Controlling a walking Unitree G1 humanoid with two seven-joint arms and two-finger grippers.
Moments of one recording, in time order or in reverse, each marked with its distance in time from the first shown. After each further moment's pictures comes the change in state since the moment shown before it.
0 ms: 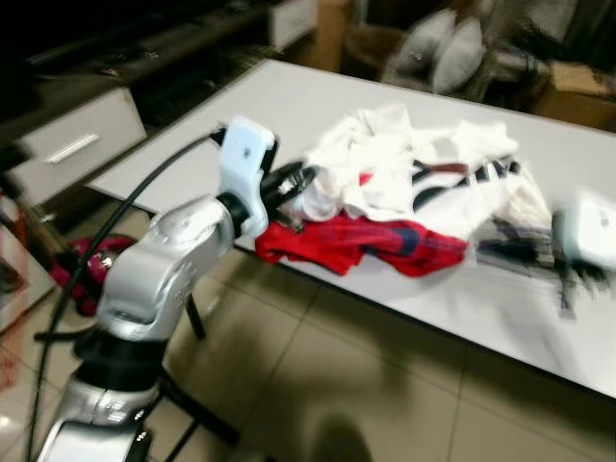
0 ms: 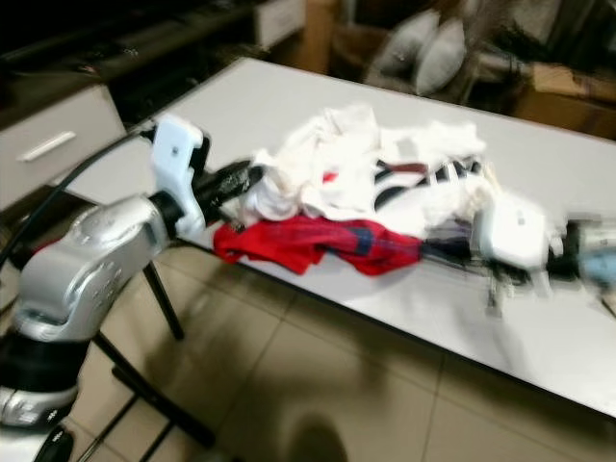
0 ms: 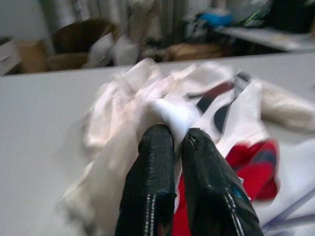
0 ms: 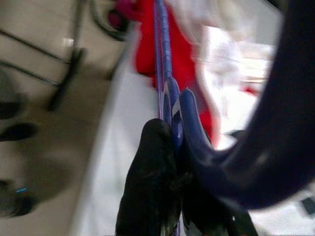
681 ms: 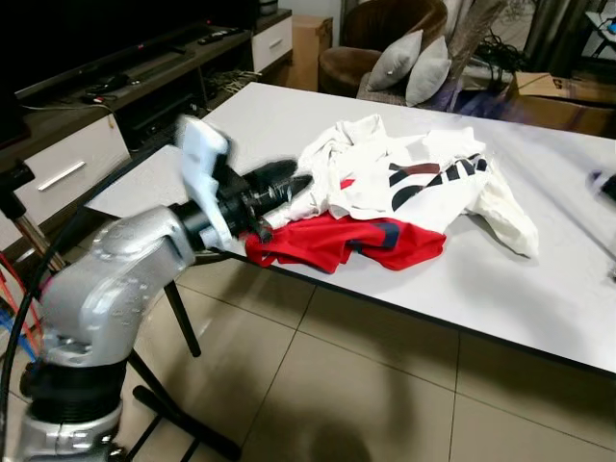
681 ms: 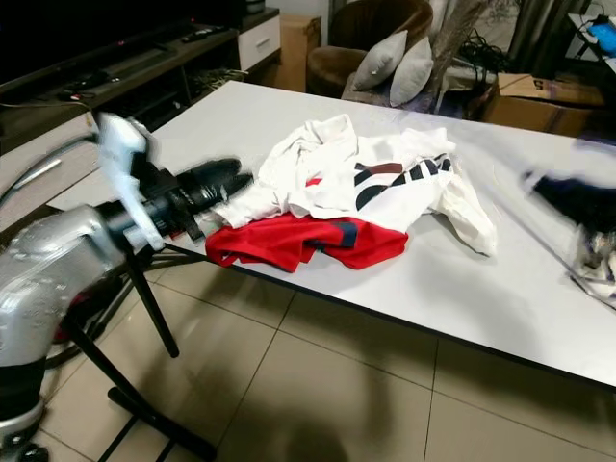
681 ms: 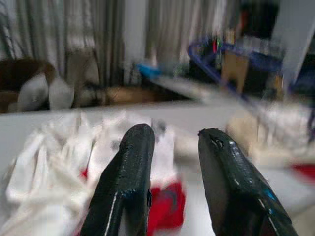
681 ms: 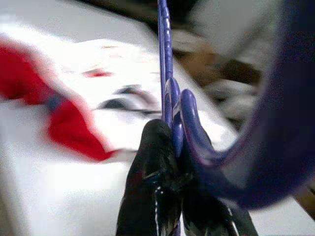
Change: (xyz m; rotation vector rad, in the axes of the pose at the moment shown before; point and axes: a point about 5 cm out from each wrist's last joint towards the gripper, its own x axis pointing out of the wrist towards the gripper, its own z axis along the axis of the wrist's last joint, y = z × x) left arm -0.038 -0.003 0.026 -0.197 -0.231 -0.193; right arm -0.085 -0.019 0.003 0.248 -0.014 -0.691
